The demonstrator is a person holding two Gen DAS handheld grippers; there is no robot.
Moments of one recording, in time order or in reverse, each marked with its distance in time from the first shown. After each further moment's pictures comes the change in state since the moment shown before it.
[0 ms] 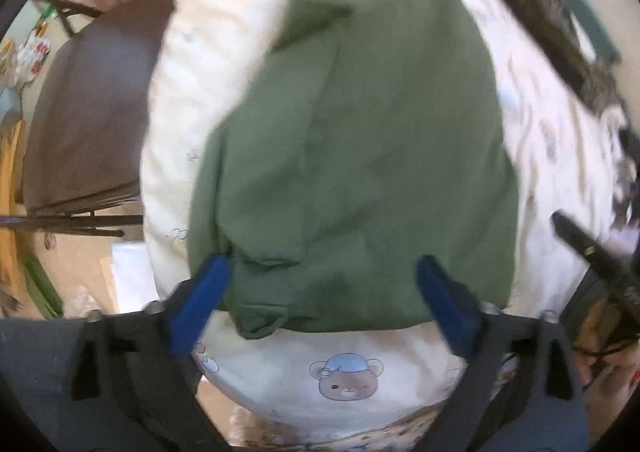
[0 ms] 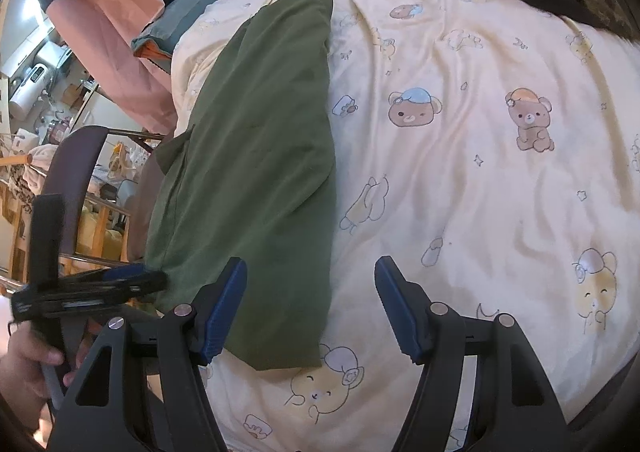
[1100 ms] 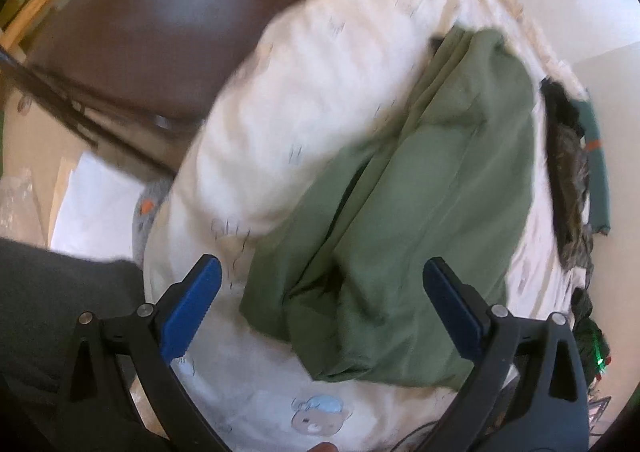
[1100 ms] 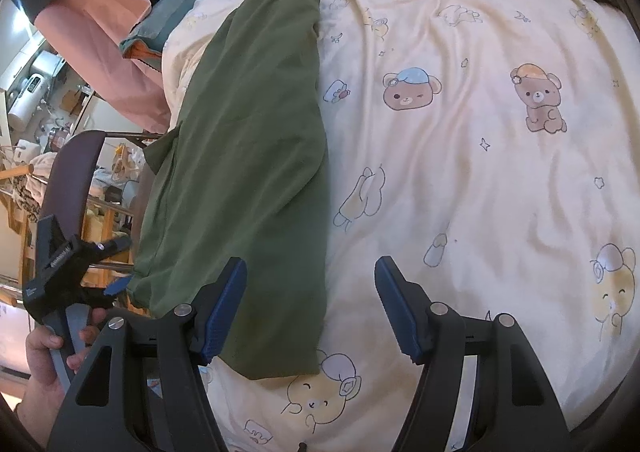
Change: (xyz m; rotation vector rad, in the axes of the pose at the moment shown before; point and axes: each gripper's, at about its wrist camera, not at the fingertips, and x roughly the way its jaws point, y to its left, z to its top) left arm 0.024 0.090 -0.009 -0.488 -0.031 -0.174; right arm 0.017 -0.013 0.004 0.047 0.042 0.027
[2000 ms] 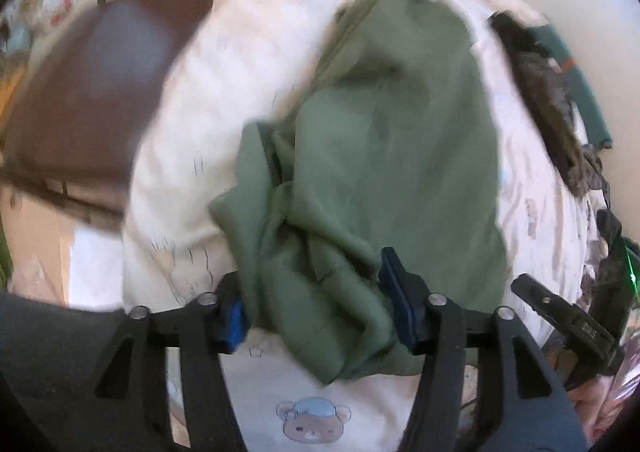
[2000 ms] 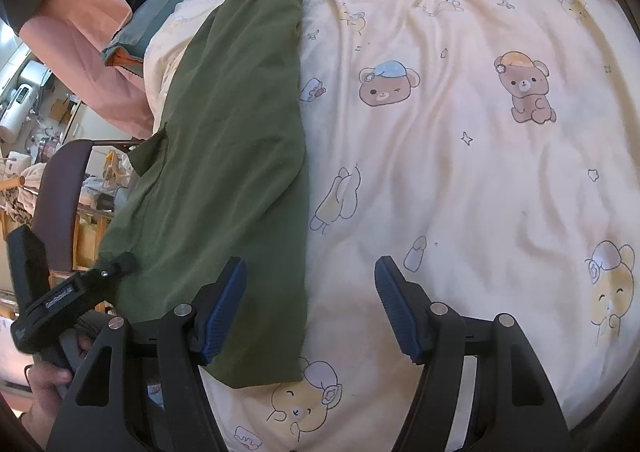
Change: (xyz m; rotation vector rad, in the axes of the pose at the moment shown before) left arm 0.014 -0.064 -0.027 0.251 -0.023 0.030; right arm 0.004 -0.013 0.002 0.050 0.006 -0.025
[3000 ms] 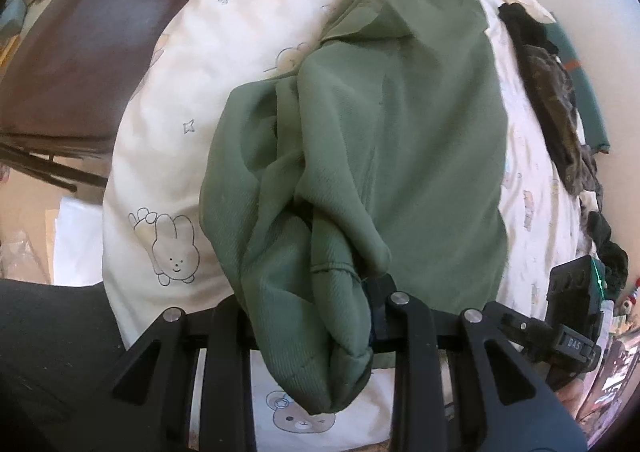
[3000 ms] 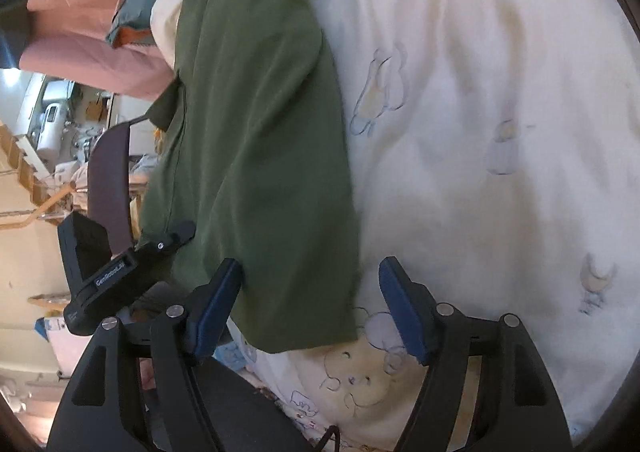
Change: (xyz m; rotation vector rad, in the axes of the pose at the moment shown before) left arm 0.017 -0.017 -0.002 -0.010 0.048 -0.030; right arm 0.054 -0.007 -0.022 0.165 0.280 0.289
